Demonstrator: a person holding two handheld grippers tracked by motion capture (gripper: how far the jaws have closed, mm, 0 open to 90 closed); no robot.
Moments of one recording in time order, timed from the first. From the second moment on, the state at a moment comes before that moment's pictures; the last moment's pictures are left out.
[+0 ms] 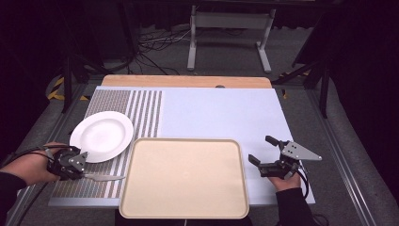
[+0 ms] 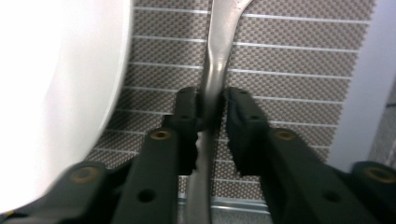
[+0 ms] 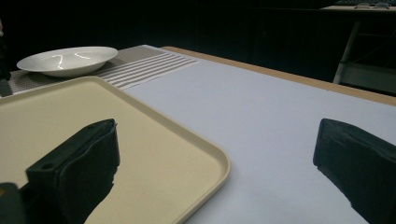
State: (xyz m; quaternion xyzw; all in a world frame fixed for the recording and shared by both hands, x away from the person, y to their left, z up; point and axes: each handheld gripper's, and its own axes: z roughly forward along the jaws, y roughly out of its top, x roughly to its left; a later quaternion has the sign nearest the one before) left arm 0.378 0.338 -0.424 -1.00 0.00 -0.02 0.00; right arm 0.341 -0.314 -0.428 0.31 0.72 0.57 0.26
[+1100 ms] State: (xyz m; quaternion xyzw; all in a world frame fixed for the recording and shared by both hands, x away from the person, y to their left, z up) left arm 0.378 0.334 -0.407 -1.00 -0.01 -0.01 0.03; right arm 0.343 -0.315 -0.429 0.31 0.72 0.57 0.25
